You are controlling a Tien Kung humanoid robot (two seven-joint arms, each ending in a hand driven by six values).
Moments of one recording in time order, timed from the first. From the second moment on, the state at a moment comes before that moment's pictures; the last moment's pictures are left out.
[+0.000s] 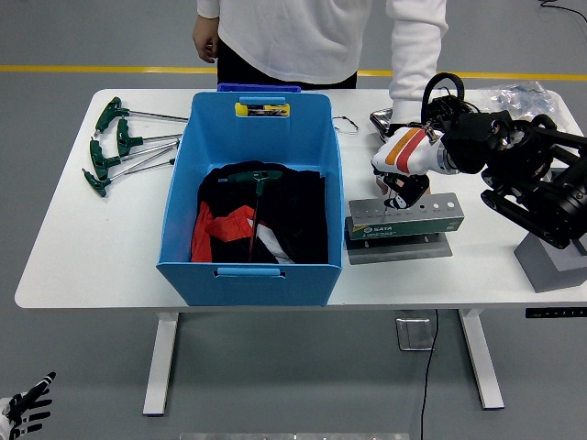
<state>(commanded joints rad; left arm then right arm) -0.20 0.26 -0.52 -0.18 0.28 0.05 -0.15 1.22 -0.26 0.04 0.76 -1.97 0.09 0.26</state>
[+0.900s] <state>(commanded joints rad) -0.19 0.26 -0.55 -0.18 0.31 0.05 -0.15 1.26 -0.31 0.11 0.78 -1.79 -0.04 0.32</state>
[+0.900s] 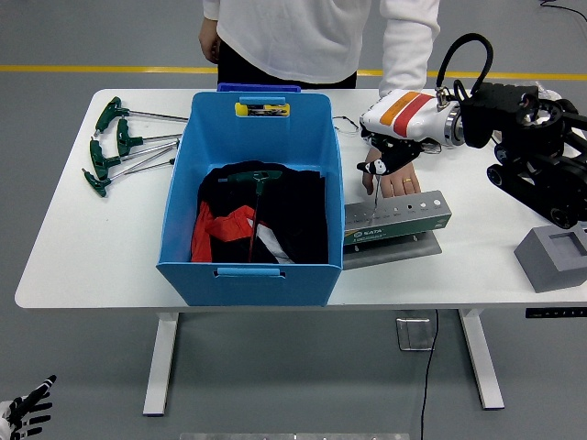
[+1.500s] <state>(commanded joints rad) -0.20 0.25 -0.57 -0.18 0.32 0.06 -0.14 1.30 -0.29 0.28 0.83 -1.67 -0.06 0.29</state>
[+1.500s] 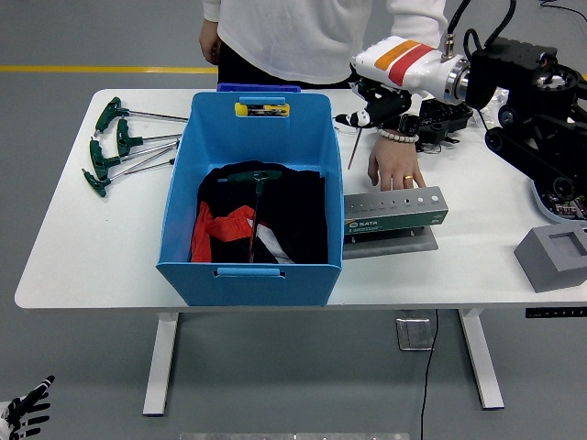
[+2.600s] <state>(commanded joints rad) -0.20 0.26 -0.59 -0.18 0.36 0.06 -0.13 1.29 -0.13 0.11 0.86 -1.60 0.08 0.15</state>
